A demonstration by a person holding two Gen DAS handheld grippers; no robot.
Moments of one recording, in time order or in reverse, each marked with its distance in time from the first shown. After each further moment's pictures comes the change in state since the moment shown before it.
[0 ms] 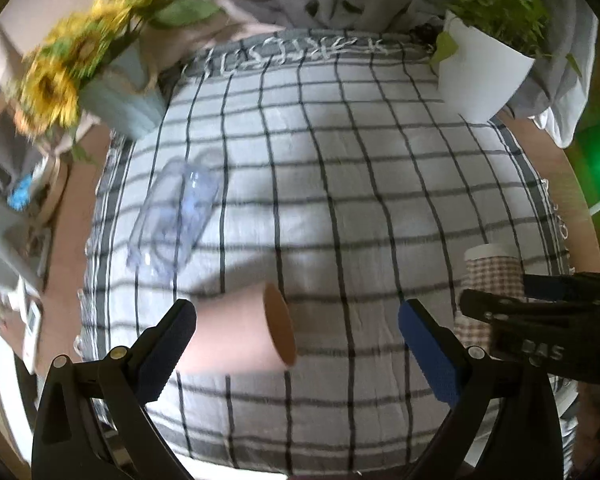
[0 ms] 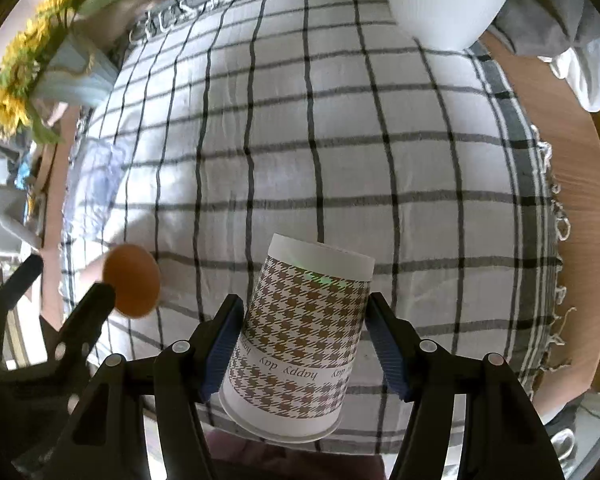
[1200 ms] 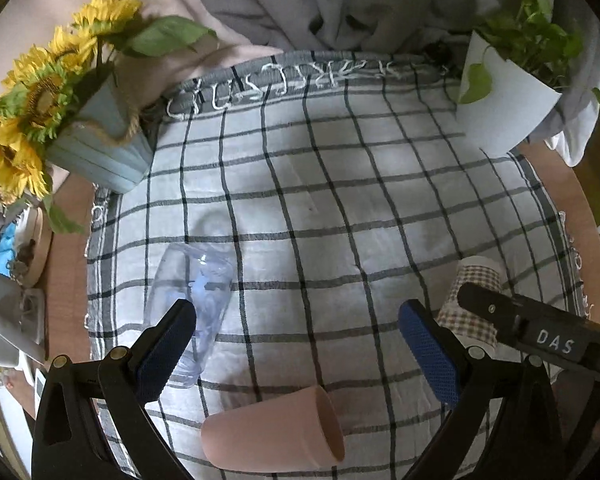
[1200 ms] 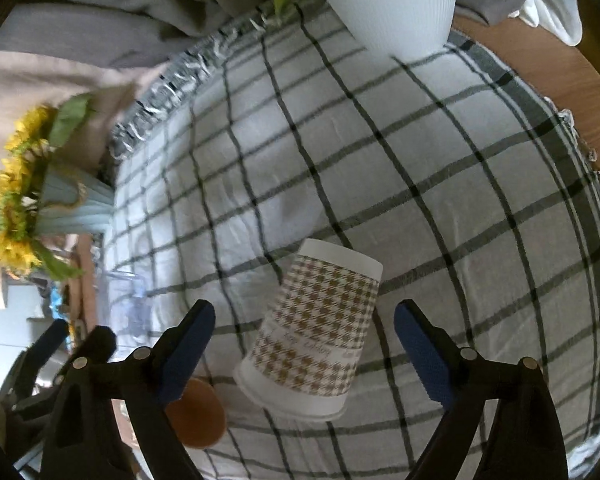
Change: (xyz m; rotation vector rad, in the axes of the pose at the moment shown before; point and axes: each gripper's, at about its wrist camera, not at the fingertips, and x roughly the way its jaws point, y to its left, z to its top) left arm 0.035 0.030 0.076 0.086 -0.040 -0.035; right arm 0.026 -0.002 0.034 0.348 -0.207 0.147
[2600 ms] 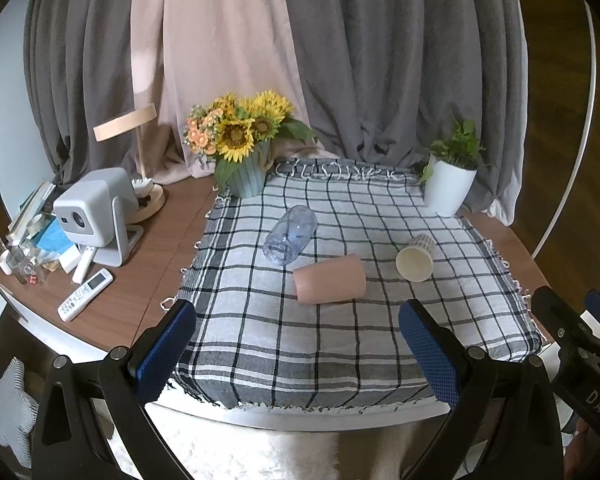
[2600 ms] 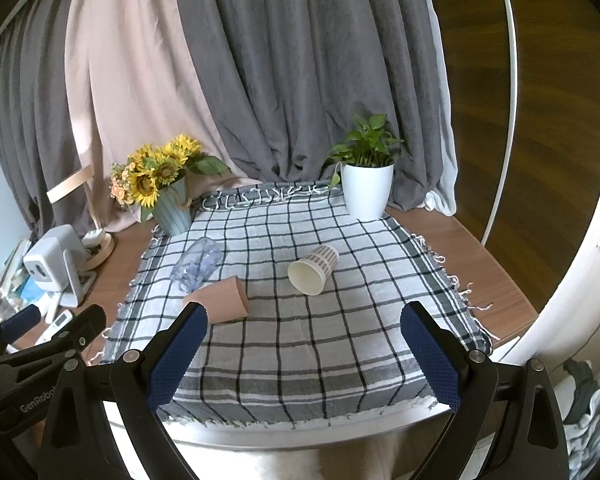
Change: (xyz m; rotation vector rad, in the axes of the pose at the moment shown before) left arm -0.226 0.061 -0.299 -0.209 -0.493 0.017; right arm -0.238 0.054 -0.348 -0.355 -0.753 -0.186
